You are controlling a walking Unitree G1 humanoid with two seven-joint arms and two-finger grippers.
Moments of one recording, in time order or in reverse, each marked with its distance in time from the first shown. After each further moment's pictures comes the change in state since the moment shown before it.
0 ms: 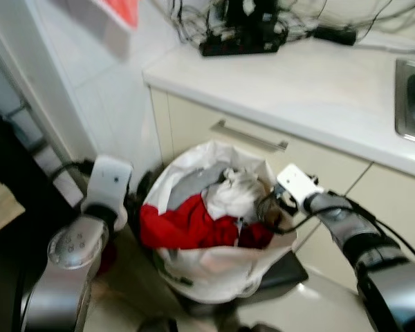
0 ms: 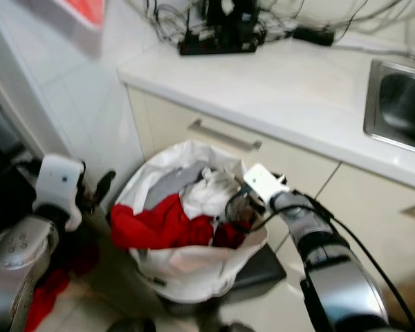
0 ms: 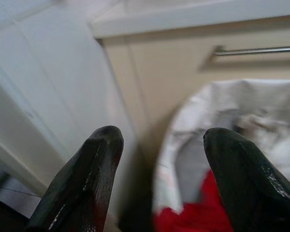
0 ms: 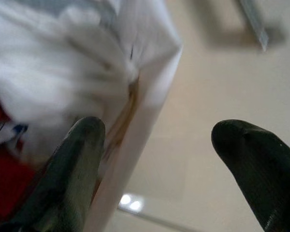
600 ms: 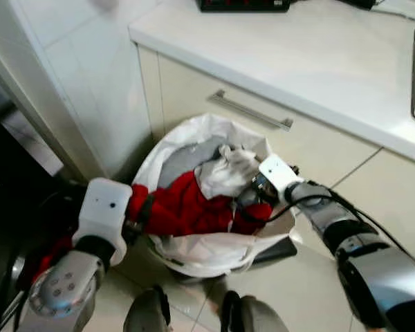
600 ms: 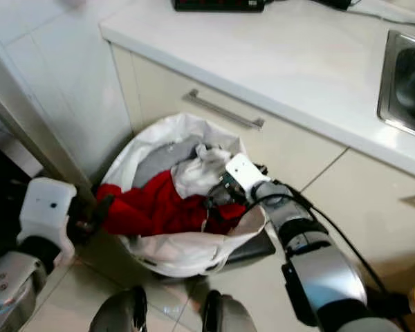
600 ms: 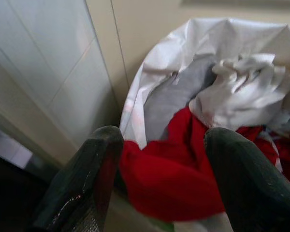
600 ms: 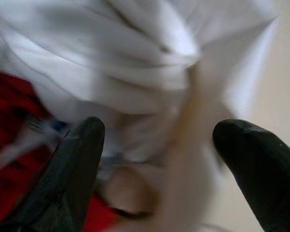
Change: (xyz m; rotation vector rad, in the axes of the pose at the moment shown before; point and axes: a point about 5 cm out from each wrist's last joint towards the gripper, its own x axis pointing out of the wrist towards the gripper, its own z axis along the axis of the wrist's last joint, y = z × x) left arm -0.048 -0.014 0.014 -0.048 0.102 0.024; right arm 0.013 0.021 0.031 0.113 -0.058 0.072
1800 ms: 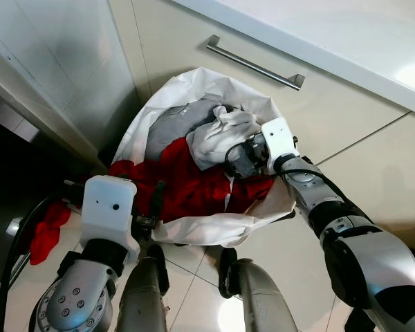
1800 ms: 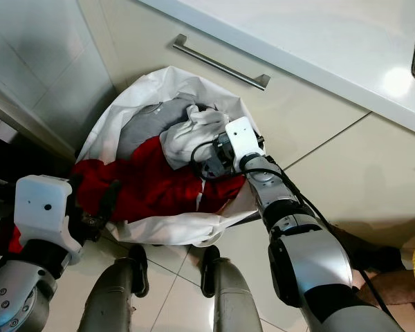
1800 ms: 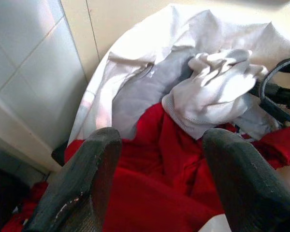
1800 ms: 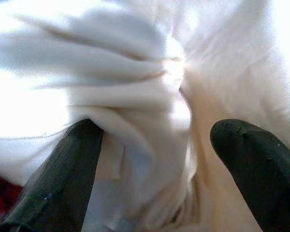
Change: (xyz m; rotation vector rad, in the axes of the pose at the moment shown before) left arm -0.012 -0.025 0.024 -0.092 -0.171 0.008; right arm 0.003 -0.022 0.064 0.288 -0.295 -0.216
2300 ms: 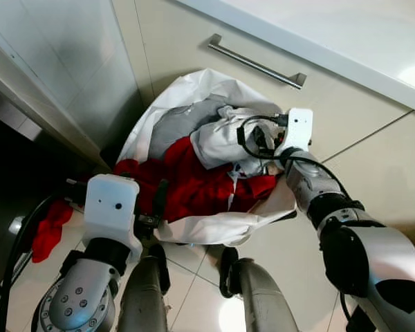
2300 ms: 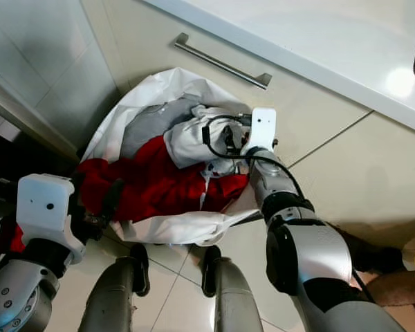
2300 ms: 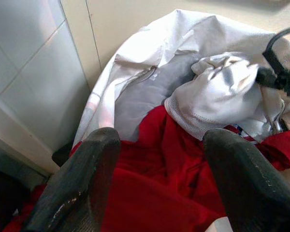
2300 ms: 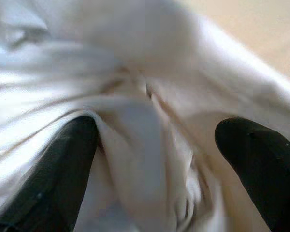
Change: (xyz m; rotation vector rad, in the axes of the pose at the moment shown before) left arm 0.000 -0.001 0.000 0.002 -0.002 0.000; right arm 0.002 -0.012 -0.001 0.377 0.058 -0.144
